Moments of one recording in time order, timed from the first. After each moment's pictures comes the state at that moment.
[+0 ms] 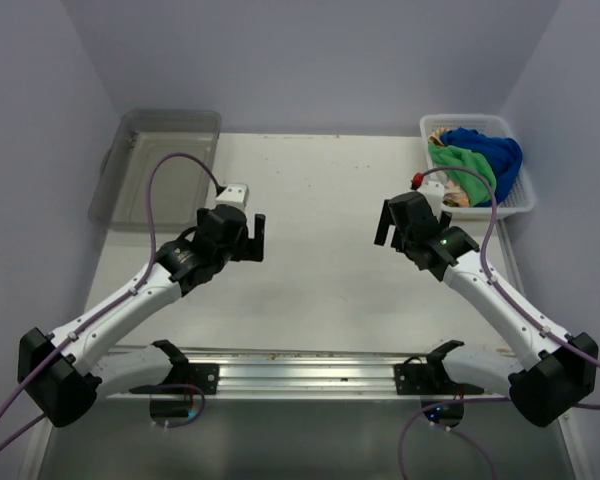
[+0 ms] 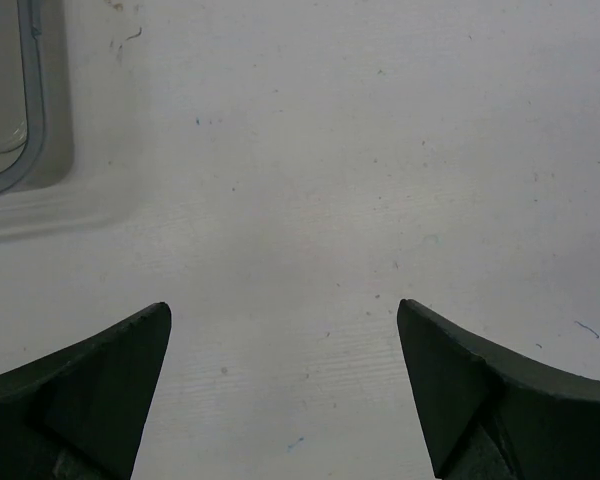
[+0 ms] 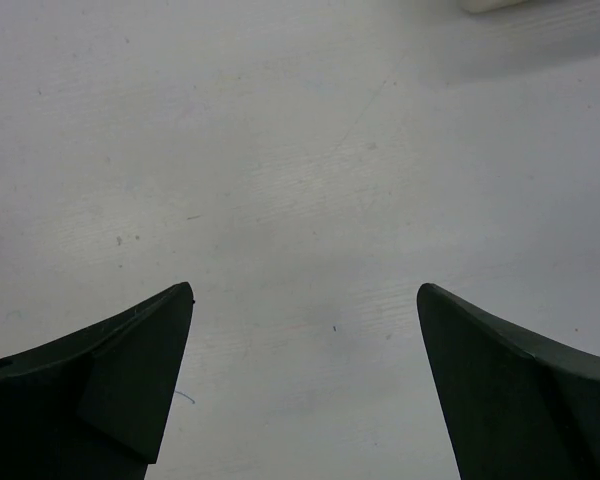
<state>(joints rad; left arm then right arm) -0.67 1.10 0.92 -0.54 -0.39 -0.39 0.50 1.14 1.00 -0.73 0.53 0.56</state>
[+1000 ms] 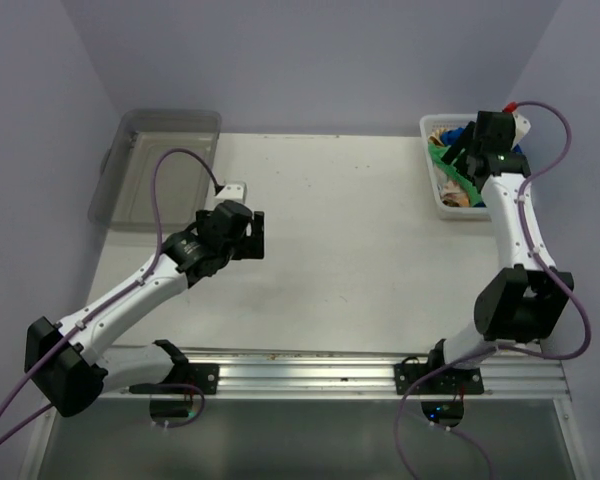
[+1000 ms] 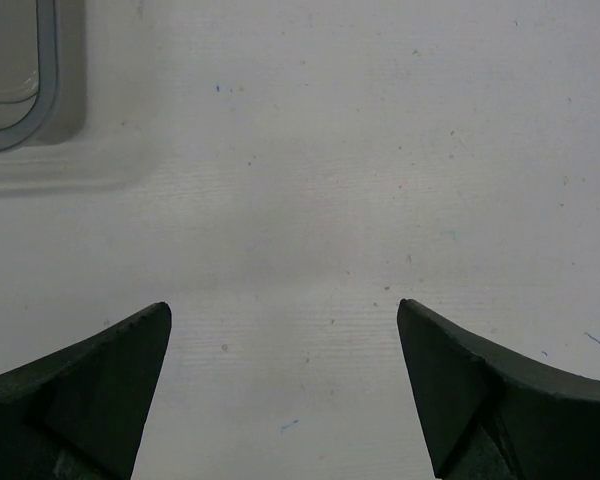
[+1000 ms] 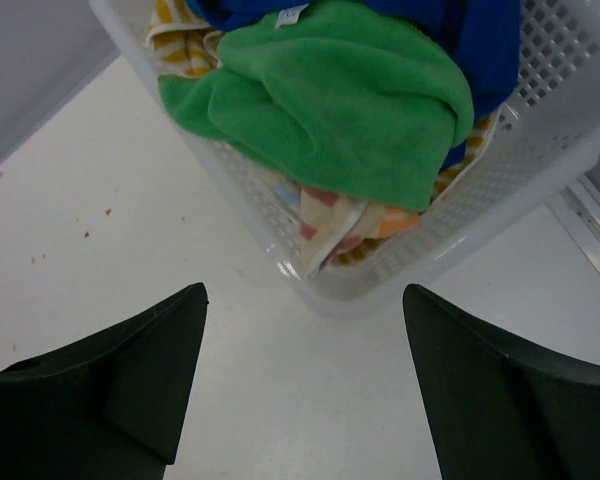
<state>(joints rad) -0.67 1.17 0.99 -0.65 -0.44 -0.49 -0.07 1.51 1.49 -0.66 0.32 0.50</state>
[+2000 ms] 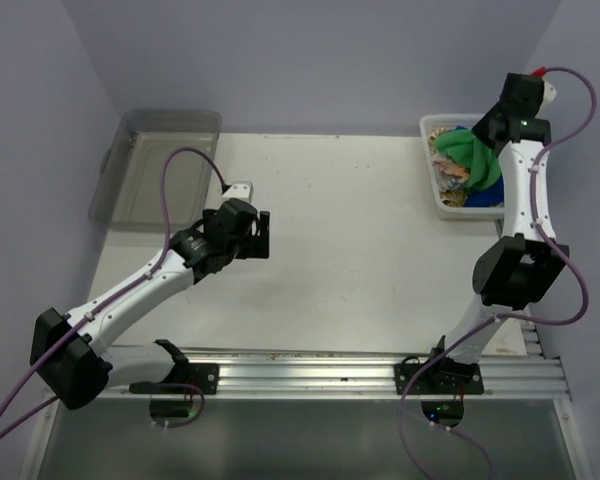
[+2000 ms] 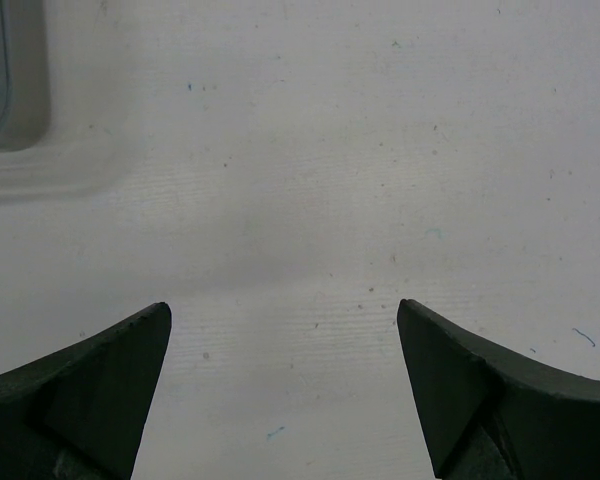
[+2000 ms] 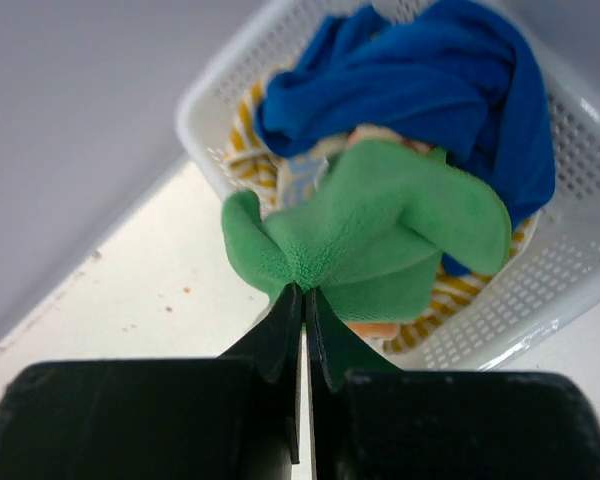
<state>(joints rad) -0.67 1.21 0.99 -0.61 -0.40 -0.48 -0.19 1.84 1.93 -0.73 0.21 0.54</state>
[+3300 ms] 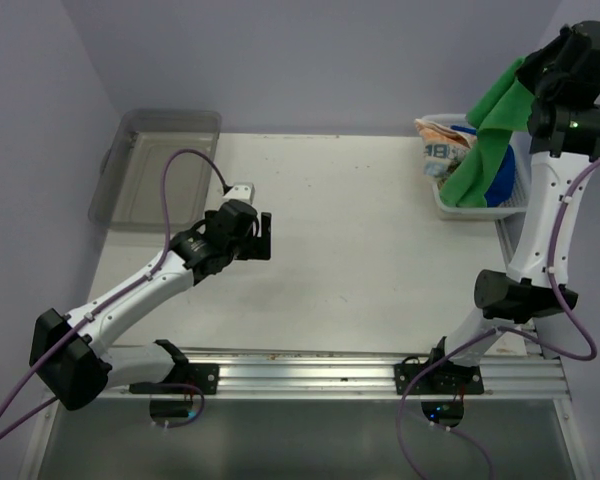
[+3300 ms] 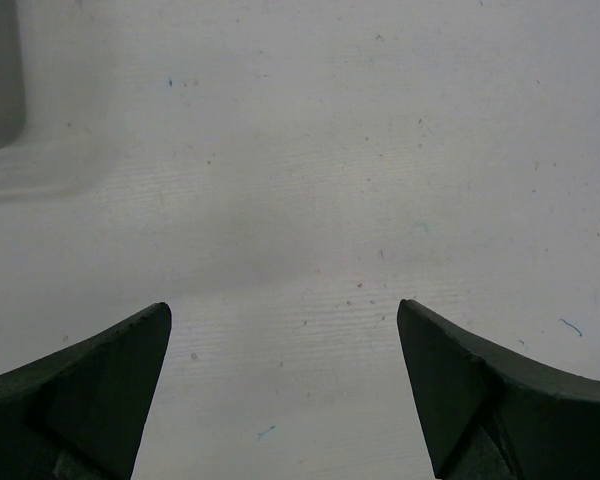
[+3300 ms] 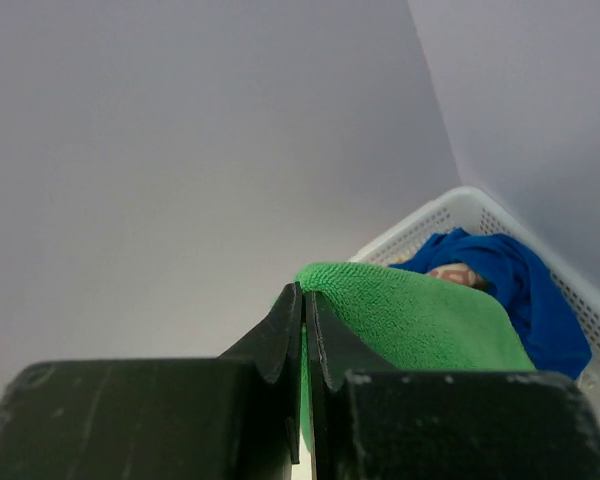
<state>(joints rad) -0.67 1.21 0.98 -0.59 -0.36 -0.48 -0.19 1.73 2.42 -0.76 0.19 0.50</state>
